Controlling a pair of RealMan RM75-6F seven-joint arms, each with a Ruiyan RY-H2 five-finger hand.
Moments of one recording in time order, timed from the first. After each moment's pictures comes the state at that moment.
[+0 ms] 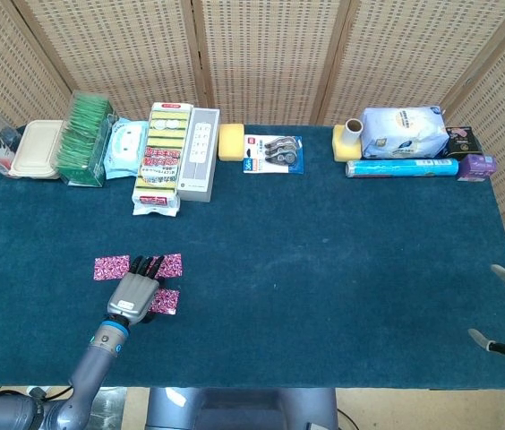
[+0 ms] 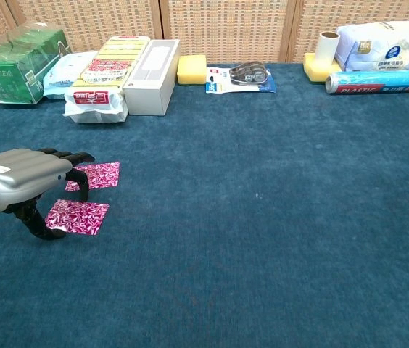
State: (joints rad) left arm -0.66 -1.56 0.06 -1.71 0.82 1.18 0.82; right arm 0.01 -0.96 0.06 -1.69 -1.52 1.53 0.25
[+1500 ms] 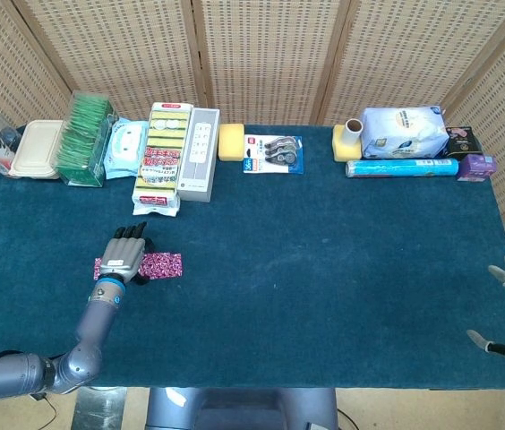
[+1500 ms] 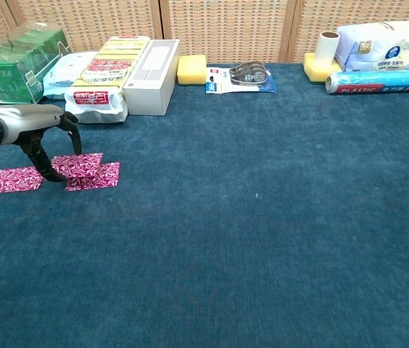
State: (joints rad) left arm -0.82 -1.49 -0.17 -1.66 0.40 1.06 0.79; right arm 0.01 -0.96 0.05 -1.68 -1.52 1.51 0.27
